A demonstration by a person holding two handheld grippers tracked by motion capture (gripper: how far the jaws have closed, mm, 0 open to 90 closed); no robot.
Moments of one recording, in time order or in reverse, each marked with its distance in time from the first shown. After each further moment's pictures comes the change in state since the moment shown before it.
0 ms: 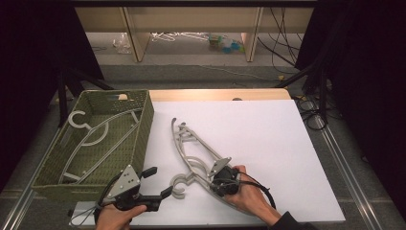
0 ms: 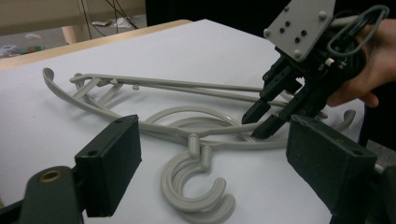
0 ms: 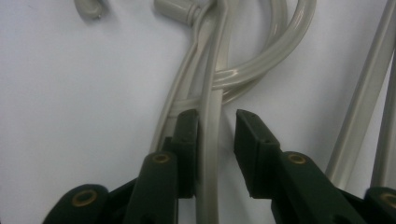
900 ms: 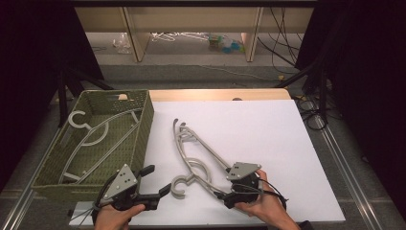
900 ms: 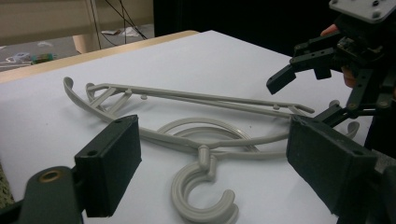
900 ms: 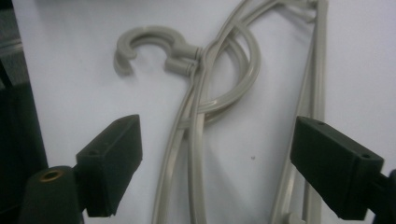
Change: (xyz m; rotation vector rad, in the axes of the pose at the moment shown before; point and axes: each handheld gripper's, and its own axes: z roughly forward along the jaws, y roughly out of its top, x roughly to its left) left arm 0.001 0.004 -0.005 -0.042 0.020 0.011; right arm 0.006 -0.030 -0.041 -0.272 -0.028 0.042
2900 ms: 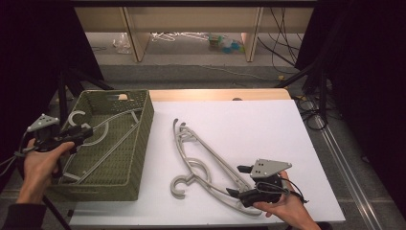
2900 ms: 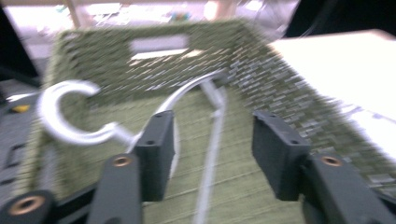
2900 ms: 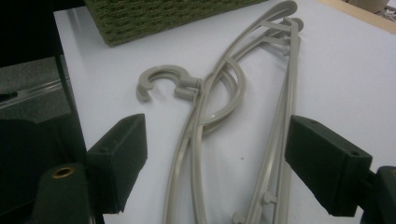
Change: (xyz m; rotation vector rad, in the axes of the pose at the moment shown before) left arm 0.188 0.049 -0.087 0.078 0.414 -0.223; right arm -0.015 -0.012 -0.054 -0.183 0.056 0.064
